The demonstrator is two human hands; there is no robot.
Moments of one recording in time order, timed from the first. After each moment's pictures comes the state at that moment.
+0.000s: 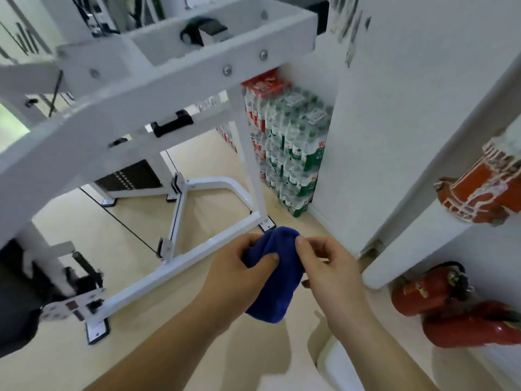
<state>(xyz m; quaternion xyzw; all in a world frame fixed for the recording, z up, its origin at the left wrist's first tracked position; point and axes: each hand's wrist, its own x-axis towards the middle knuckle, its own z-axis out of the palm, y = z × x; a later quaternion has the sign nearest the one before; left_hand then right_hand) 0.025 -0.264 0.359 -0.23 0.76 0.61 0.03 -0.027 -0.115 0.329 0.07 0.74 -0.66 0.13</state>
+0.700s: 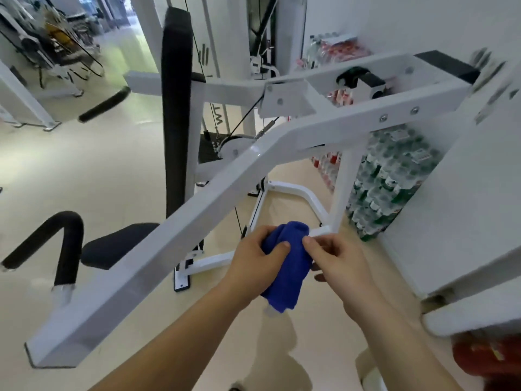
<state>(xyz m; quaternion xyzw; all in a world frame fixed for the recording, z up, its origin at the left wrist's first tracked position) 0.198 -0.451 0.459 -0.31 0.73 0.61 -0.08 0.106 -0.308 0.455 -0.08 0.75 -0.60 0.27</state>
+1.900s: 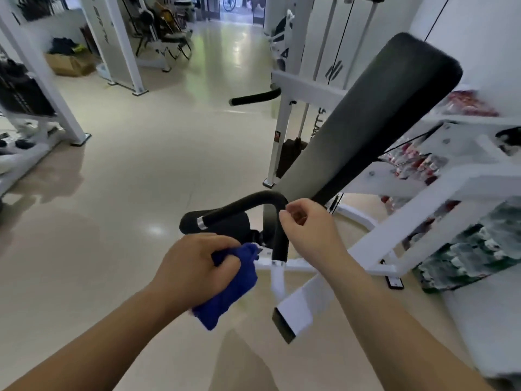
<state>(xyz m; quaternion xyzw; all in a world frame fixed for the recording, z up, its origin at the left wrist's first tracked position) 0.567 -0.761 0.494 -0.37 0.86 0.32 -0.14 0.357 -0.677 0.493 -0.37 0.82 -0.40 0.16</state>
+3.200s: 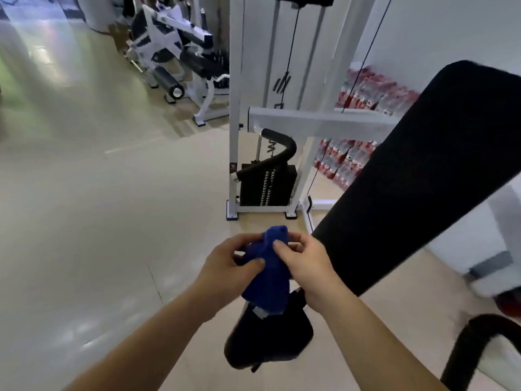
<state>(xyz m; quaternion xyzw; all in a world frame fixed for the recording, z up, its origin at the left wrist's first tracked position) 0.435 -1.331 0.479 -0.14 0.73 0.67 0.03 0.366 -1.177 0.472 0.08 0.72 -0.65 0.23</state>
